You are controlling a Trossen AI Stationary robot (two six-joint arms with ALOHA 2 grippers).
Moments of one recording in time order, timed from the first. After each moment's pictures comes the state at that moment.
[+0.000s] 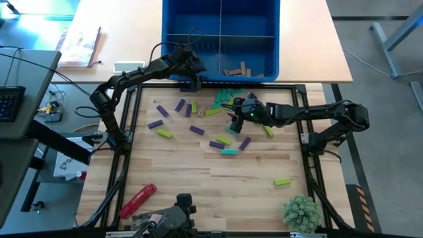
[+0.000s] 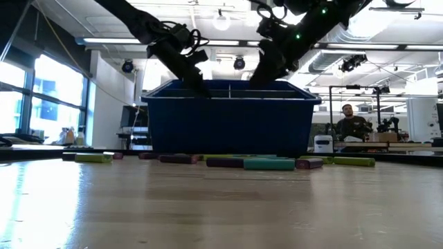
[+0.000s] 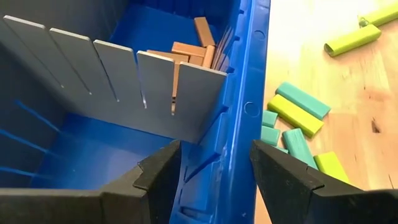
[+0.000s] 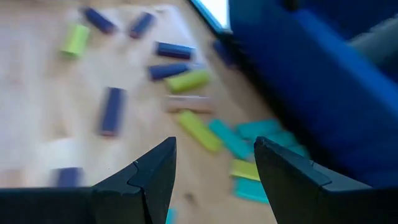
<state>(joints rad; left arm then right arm) 0.75 1.79 1.44 -0.33 0.25 0.58 -0.16 1.45 0.97 -0.15 0.39 -0.01</state>
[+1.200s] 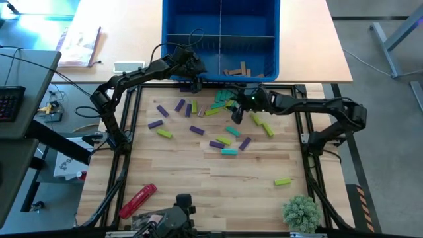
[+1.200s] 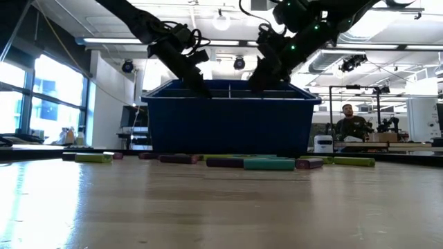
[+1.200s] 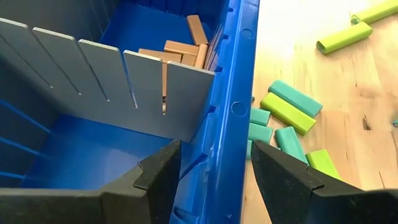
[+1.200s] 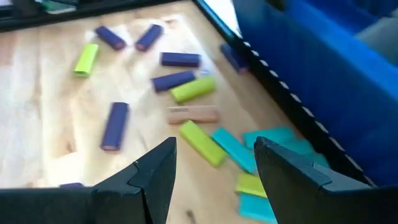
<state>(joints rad) 0.74 1.79 1.44 -0.34 0.24 0.58 -0.36 1.48 0.97 -0.07 0.06 -0.02</state>
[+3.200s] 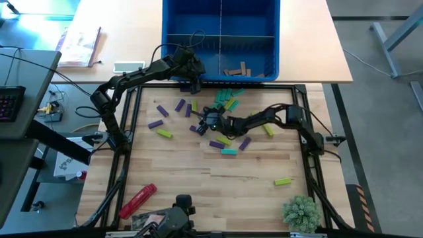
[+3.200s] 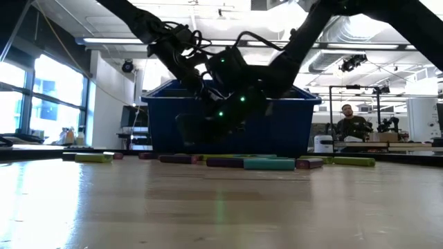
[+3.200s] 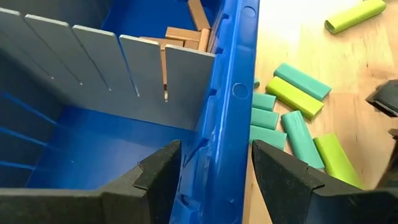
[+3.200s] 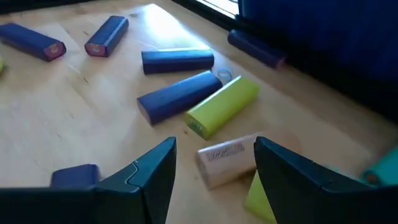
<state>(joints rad) 0.74 1.79 1.44 -0.38 0.20 0.63 -0.15 2.24 1.27 0.45 0.53 0.18</state>
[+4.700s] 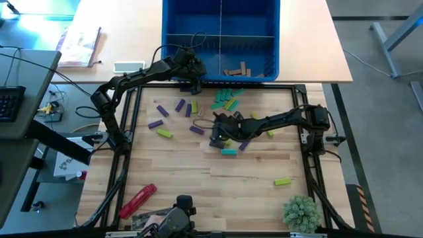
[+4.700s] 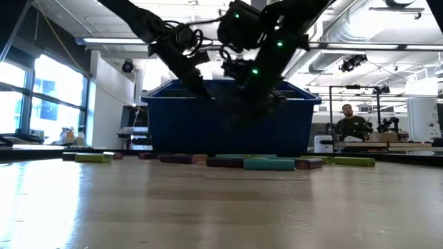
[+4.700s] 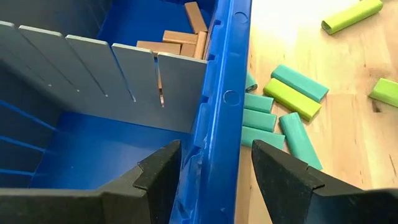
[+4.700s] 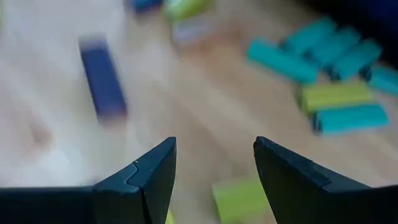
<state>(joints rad) 0.72 1.79 1.44 -0.37 0.18 0.63 -0.02 1.92 1.26 -0.35 0.58 0.58</state>
